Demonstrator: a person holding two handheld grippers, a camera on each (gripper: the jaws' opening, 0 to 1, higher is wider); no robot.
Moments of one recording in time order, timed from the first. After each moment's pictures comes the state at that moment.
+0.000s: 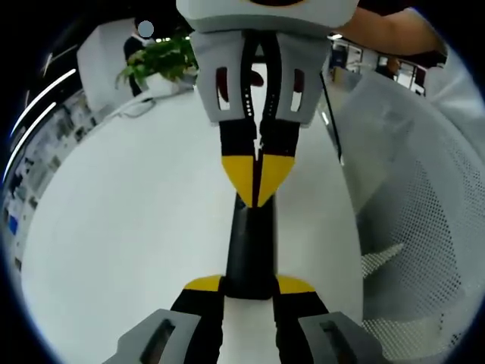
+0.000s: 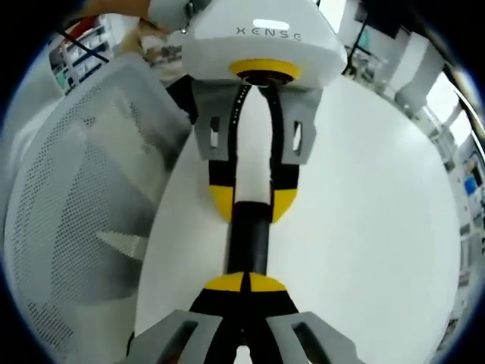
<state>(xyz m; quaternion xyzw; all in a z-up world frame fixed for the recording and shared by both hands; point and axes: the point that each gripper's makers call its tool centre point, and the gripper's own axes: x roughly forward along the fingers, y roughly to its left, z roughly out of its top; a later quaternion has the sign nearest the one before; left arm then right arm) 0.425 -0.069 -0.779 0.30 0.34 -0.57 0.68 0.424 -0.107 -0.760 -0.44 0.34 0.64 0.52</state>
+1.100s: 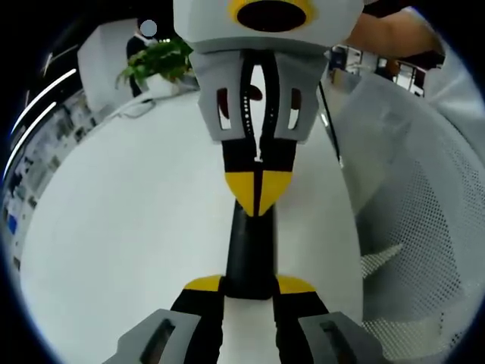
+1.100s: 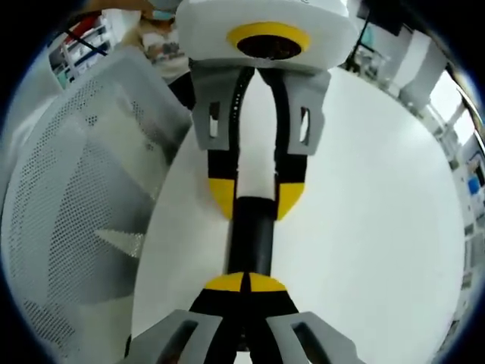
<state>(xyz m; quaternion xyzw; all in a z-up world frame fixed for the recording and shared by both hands) 0.424 -0.068 -0.779 0.30 0.34 -0.58 0.68 0.421 -0.107 -0.772 -0.44 0.35 0.65 0.51</state>
